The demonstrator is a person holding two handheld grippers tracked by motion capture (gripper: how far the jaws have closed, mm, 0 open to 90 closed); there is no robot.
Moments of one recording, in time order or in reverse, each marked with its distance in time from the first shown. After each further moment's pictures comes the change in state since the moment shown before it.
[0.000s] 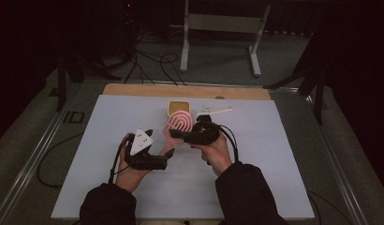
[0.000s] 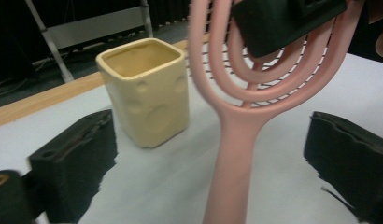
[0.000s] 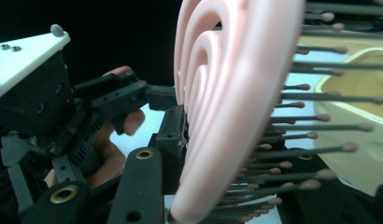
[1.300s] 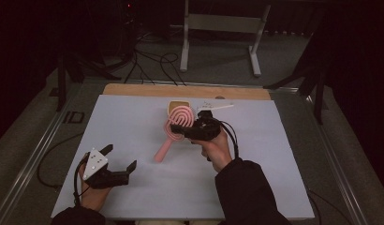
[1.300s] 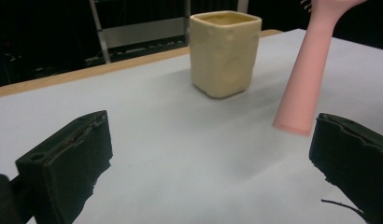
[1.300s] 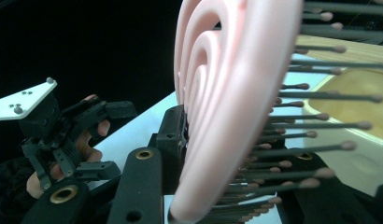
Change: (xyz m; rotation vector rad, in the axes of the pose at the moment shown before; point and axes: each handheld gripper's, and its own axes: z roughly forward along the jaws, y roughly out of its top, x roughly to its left) left arm 0.046 -0.083 -0.074 -0.077 0.143 -0.080; right arm -0.004 0.010 -0.002 -0.018 -0.015 0.015
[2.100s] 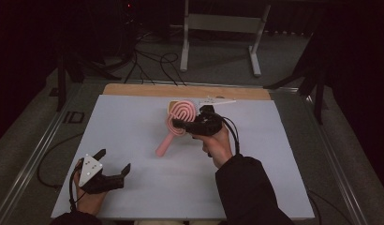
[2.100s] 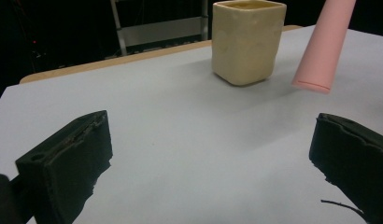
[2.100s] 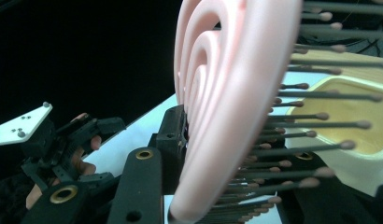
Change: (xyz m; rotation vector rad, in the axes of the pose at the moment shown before) left arm 0.005 -0.019 -0.005 -0.009 0.059 -0.008; right arm -0.003 0.012 -0.004 -0.022 -0.036 0.008
